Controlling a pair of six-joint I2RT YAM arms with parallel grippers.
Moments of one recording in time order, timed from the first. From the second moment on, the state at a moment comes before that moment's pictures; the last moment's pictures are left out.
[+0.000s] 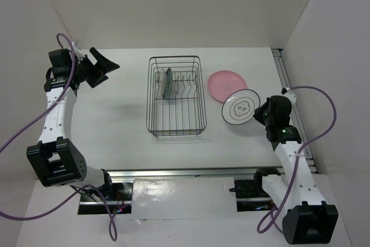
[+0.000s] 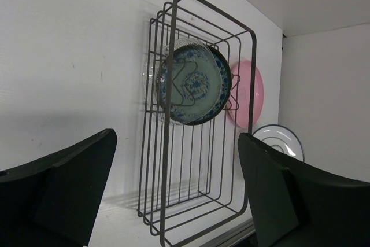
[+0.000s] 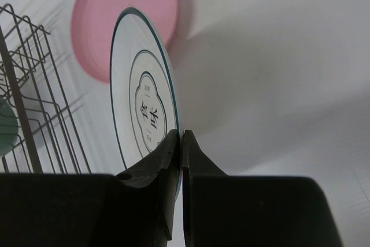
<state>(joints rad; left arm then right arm) 0.28 1.41 1.31 -0.46 0.61 -0.58 -0.03 0.81 0.61 -0.38 0.10 0.61</state>
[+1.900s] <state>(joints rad) 0.33 1.41 1.30 -0.47 0.54 -0.59 0.66 1.77 1.68 -0.38 0.66 0.28</state>
